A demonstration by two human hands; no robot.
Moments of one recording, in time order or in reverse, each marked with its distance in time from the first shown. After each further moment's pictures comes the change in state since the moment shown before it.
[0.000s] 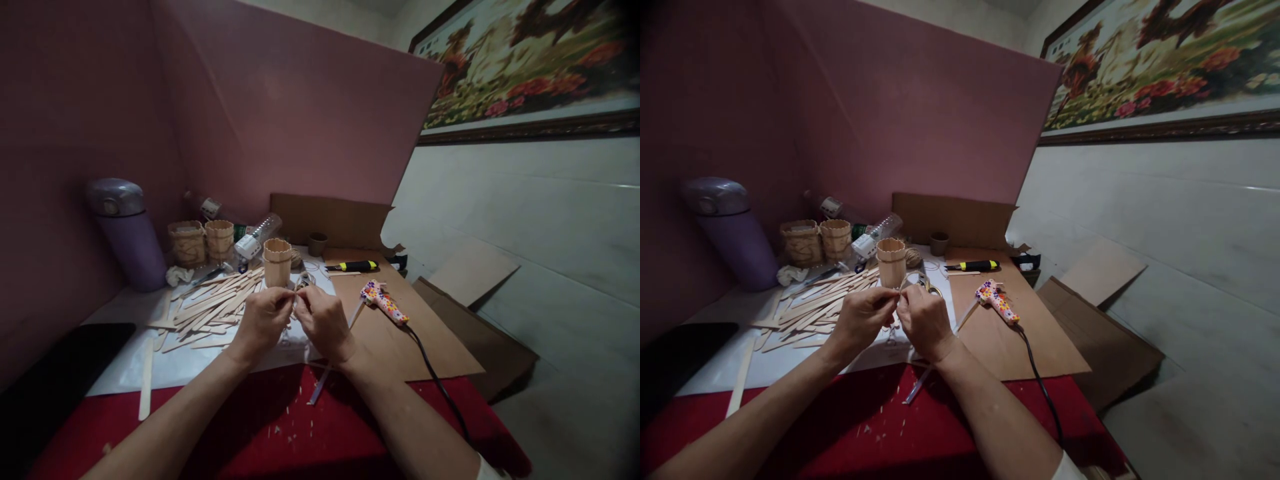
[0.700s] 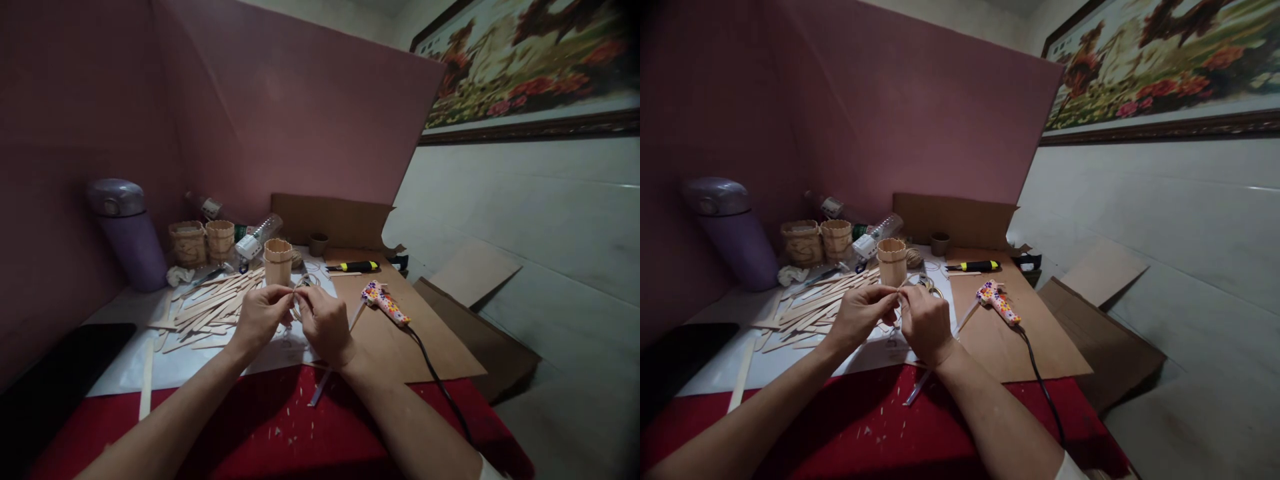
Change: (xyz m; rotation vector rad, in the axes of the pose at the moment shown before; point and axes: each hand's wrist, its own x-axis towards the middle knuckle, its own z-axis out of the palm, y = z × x) left_hand 0.005 0.005 -0.001 -0.554 -0.044 -0.430; right_hand -0.001 -0.005 -0.001 0.077 0.058 0.056
